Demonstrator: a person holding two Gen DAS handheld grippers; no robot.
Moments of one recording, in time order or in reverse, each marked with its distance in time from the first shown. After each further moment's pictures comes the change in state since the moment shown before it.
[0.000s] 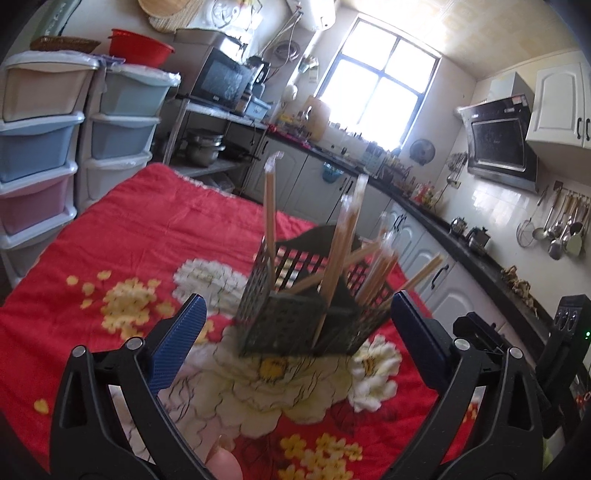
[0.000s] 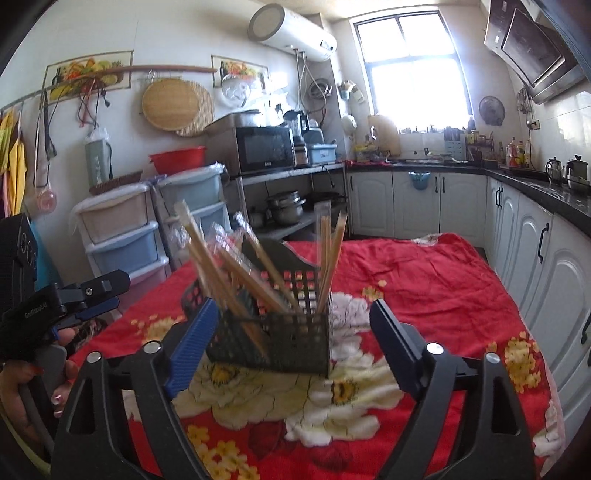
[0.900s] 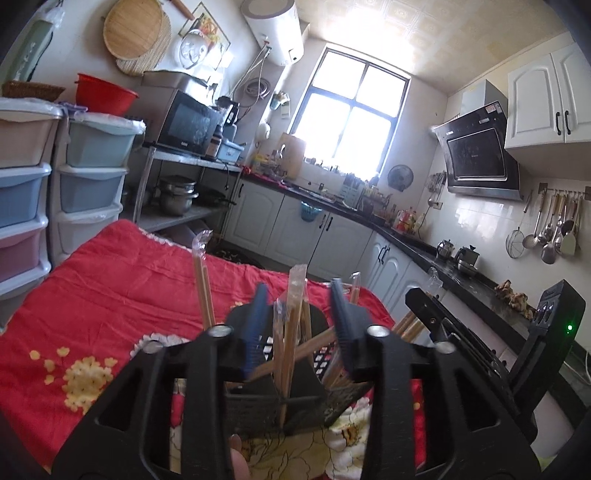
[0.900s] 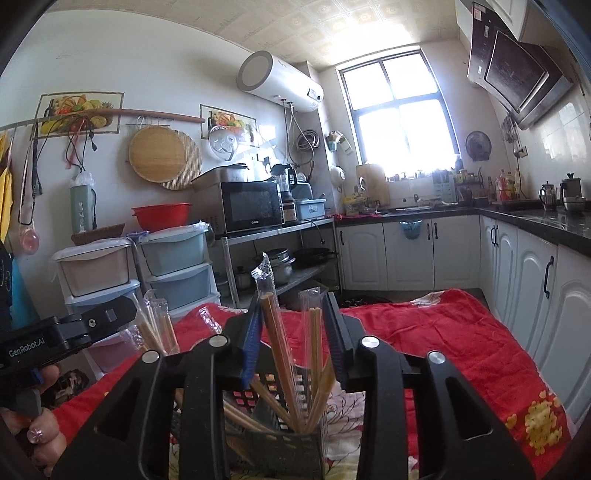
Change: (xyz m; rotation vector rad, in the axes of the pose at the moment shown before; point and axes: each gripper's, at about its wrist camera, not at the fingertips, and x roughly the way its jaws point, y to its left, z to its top) left arm 0.037 -0.044 0.047 0.081 -0.168 -0.063; right arm 0.058 -0.016 0.048 0.028 -0.242 -0.039
